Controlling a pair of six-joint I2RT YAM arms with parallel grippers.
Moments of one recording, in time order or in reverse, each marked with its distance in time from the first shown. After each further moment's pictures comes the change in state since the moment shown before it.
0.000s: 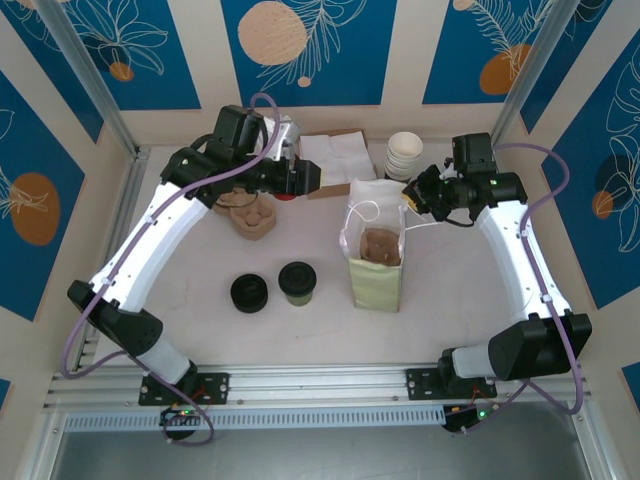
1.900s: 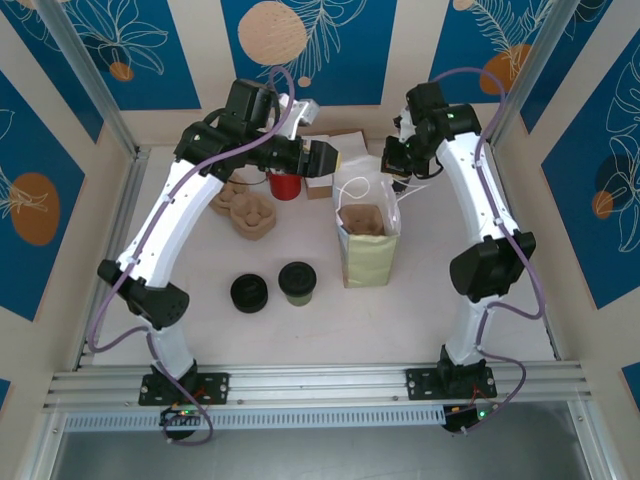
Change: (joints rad) left arm -0.001 0.218 0.365 -0.110 0.153 0.090; right arm 0.130 0.535 0.717 -0.377 0.181 -0.613
